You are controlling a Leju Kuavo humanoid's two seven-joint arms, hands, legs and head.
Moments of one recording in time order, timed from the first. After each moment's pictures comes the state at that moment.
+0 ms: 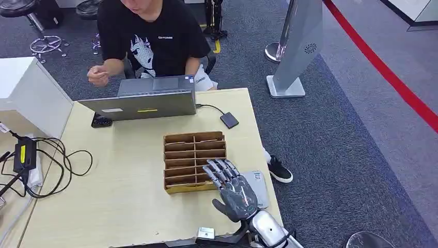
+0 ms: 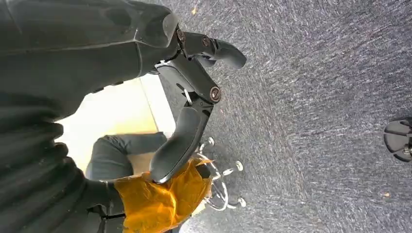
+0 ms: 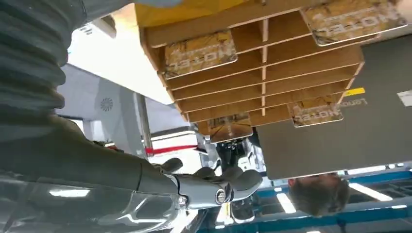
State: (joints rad) left arm -0.08 0.00 1.12 -0.20 -1.46 -0.22 0.08; right arm -0.10 0.03 0.62 -1.01 1.24 -0.69 -0.37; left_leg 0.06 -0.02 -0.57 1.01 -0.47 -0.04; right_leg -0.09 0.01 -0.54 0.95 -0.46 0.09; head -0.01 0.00
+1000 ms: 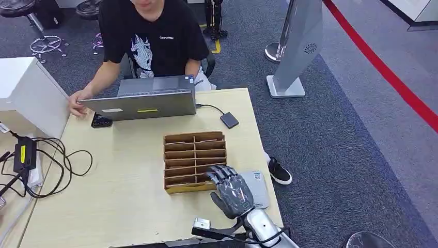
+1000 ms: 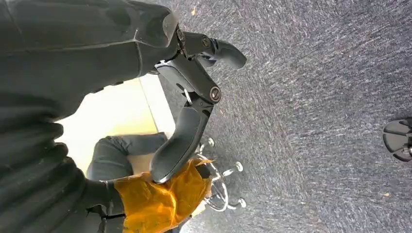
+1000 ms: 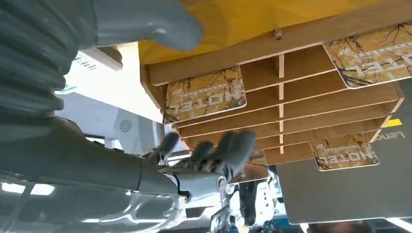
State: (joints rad) left arm -0.08 0.00 1.12 -0.20 -1.46 -0.22 0.08; right arm -0.15 0.07 0.62 -0.86 1.24 -0.69 -0.31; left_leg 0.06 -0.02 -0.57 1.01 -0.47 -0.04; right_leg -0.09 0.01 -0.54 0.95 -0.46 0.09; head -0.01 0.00
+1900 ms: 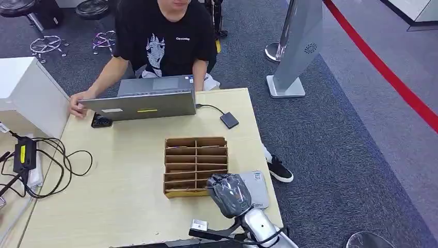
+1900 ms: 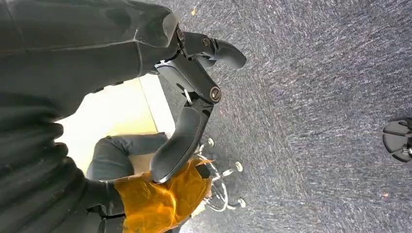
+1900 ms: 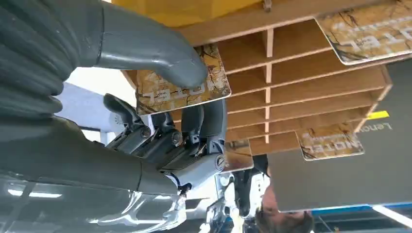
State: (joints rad) left arm -0.08 0.00 1.12 -0.20 -1.46 -0.22 0.09; right arm -0.15 0.07 0.64 -0.89 1.27 -0.70 -0.29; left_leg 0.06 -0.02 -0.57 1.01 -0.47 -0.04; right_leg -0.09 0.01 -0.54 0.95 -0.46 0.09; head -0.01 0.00
